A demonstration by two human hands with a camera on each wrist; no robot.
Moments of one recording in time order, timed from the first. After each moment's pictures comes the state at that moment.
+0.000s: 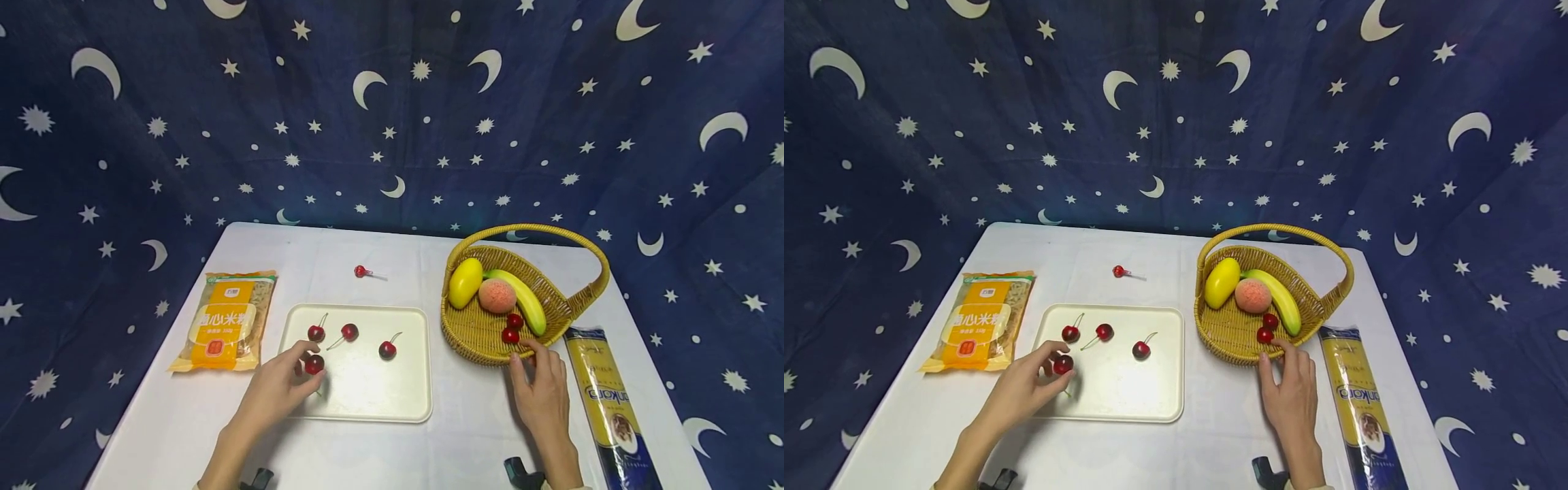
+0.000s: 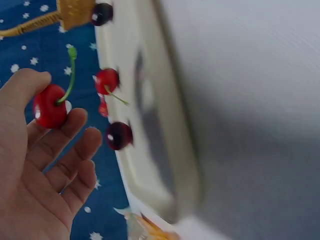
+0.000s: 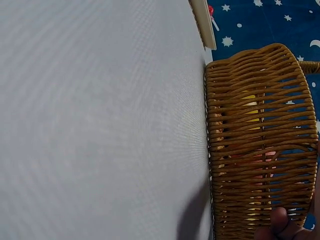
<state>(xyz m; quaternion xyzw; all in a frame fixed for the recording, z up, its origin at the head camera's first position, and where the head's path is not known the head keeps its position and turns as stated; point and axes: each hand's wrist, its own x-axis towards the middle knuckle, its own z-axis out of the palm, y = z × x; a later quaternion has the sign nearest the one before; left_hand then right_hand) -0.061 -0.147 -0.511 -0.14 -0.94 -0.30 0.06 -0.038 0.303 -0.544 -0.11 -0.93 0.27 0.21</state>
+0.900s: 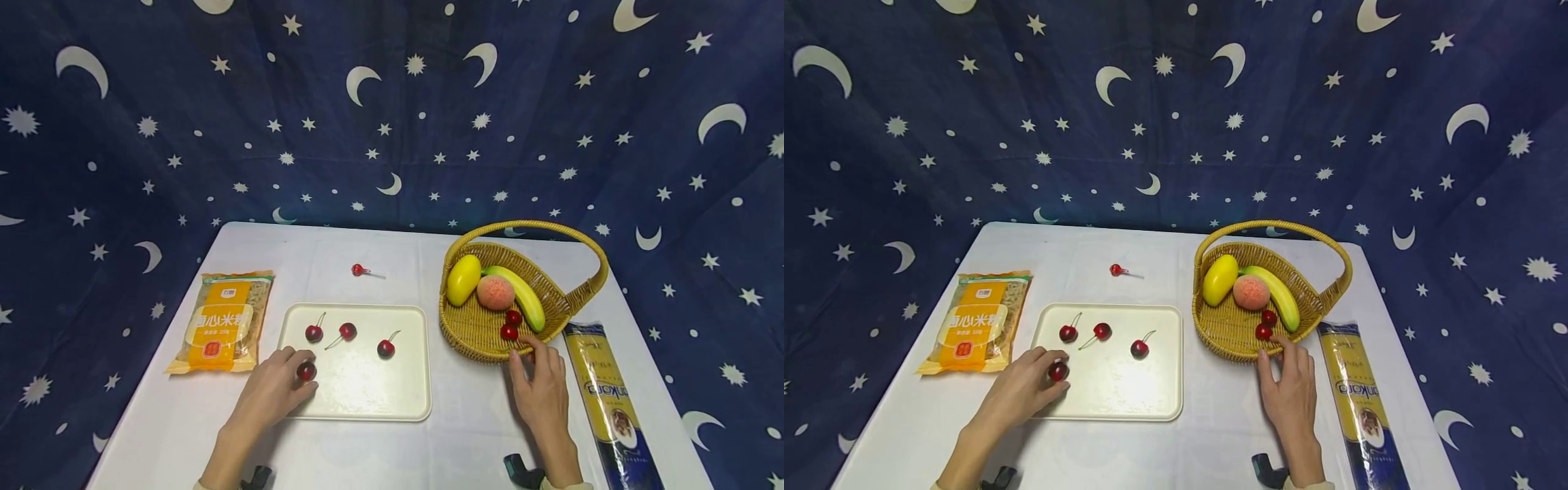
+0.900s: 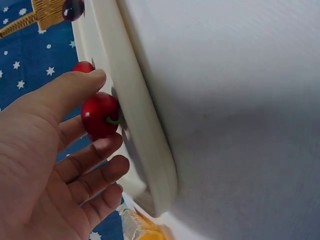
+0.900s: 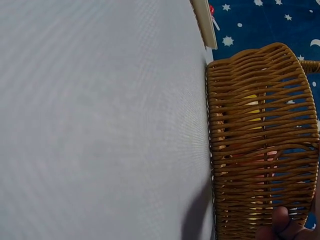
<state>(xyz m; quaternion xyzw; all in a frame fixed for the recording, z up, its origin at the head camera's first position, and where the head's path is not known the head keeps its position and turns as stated) -0.069 -0.153 -0.528 -0.14 -0.98 -0.17 0.02 -0.039 0.305 -0.547 -0.11 -0.93 0.27 0.21</state>
